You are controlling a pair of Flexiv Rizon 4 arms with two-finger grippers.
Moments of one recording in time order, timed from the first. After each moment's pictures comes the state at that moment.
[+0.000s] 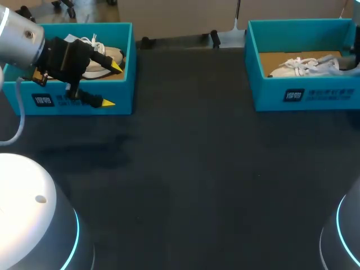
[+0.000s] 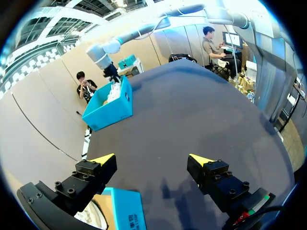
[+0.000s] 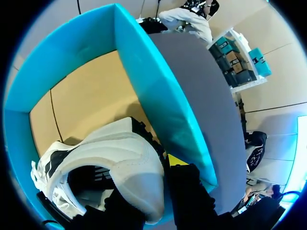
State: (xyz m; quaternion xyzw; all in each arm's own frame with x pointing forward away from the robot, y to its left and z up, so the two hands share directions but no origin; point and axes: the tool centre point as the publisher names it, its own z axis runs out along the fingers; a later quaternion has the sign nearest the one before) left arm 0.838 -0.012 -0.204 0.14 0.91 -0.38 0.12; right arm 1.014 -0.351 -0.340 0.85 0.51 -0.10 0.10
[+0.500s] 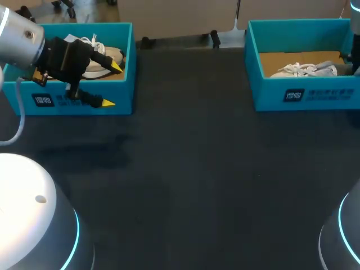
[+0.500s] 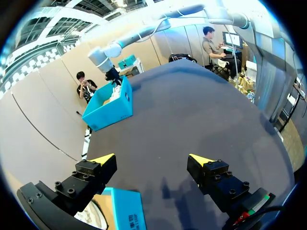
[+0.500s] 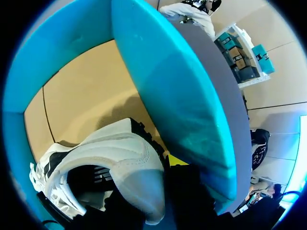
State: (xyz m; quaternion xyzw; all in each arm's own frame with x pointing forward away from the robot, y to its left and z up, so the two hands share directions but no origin) left arm 0.838 -0.012 -0.204 0.14 0.91 -0.38 0.12; right arm 1.016 -0.353 -0.371 0.85 0.51 -0.10 0.09
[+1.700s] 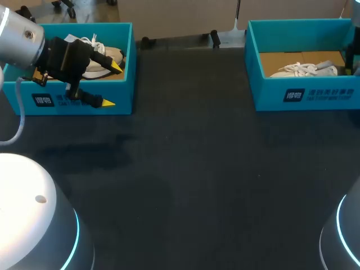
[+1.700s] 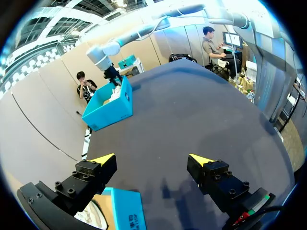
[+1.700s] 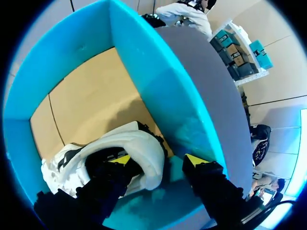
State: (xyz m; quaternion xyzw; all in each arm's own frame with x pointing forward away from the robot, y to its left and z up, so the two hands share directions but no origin) left arm 0.838 -0.012 -0.204 0.14 0.91 -0.38 0.12; right arm 1.020 -0.343 -0.344 0.87 0.49 -0.08 0.08
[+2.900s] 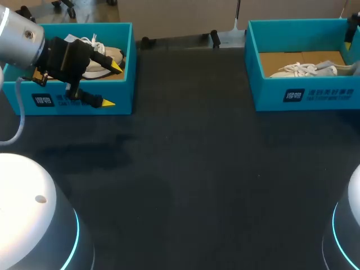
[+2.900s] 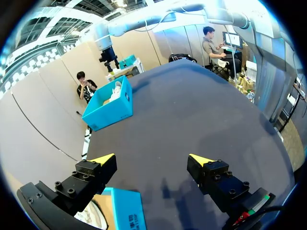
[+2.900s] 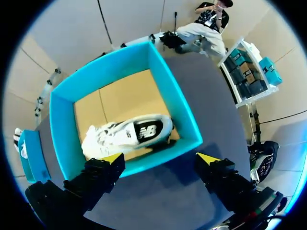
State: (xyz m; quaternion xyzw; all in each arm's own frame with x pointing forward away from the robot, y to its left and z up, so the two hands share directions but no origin) left arm 0.838 -0.012 -0.204 0.14 0.91 -0.38 0.12; right arm 0.981 -0.293 -0.223 0.83 0.56 0.02 0.09
